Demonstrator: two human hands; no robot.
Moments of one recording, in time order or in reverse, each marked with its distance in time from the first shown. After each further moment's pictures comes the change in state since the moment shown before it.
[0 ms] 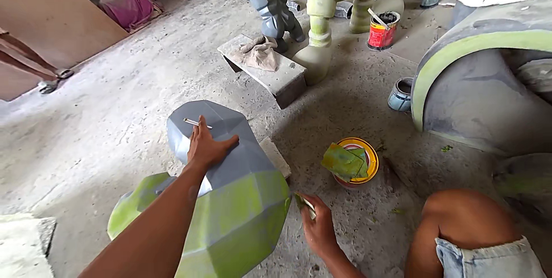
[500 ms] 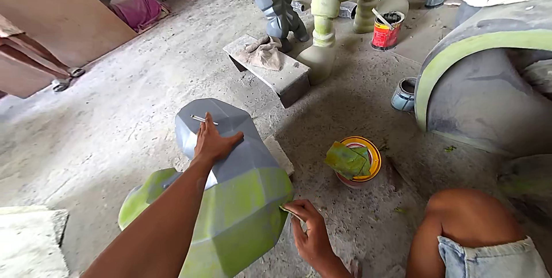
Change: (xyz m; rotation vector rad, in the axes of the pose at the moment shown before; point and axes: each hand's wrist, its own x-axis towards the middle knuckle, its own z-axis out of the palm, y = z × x) left_hand 0.005 0.000 -0.002 0.005 -0.010 -0.006; right_hand -0.020 -0.017 0.014 0.107 -0.113 -0.193
